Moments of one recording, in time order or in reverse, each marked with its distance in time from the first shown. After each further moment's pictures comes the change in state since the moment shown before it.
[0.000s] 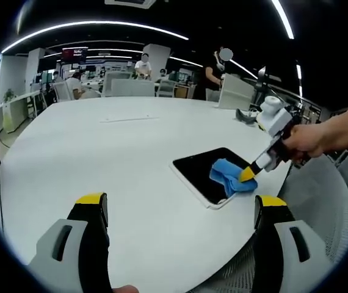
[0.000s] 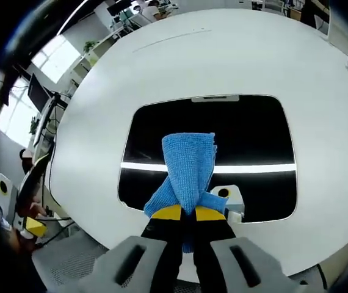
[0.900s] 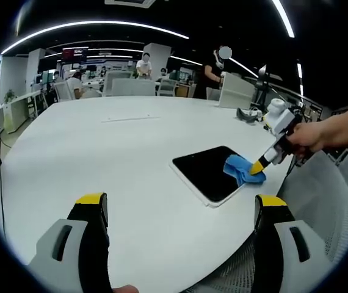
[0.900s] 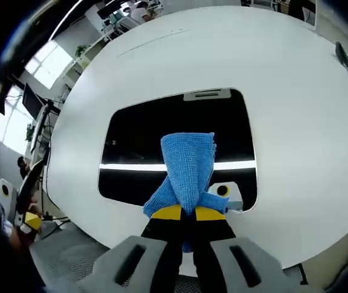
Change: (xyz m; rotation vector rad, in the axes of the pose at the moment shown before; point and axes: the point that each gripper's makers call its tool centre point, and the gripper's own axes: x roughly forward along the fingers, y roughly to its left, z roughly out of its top) left arm -0.003 -0.003 -0.001 0.007 0.009 0.006; right arm -0.019 -0.048 -0.010 0.047 0.011 -0.028
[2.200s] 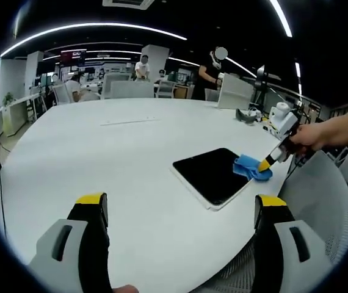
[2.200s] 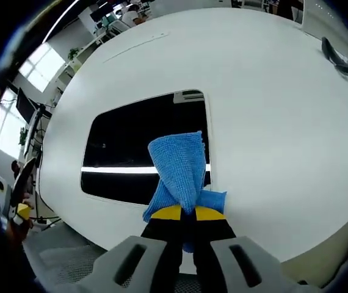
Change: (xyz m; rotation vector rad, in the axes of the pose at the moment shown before) left arm 0.004 -0.001 0.007 0.014 -0.011 -0.009; right arm -0.016 -0.050 -0.005 0.020 -0.017 -0.067
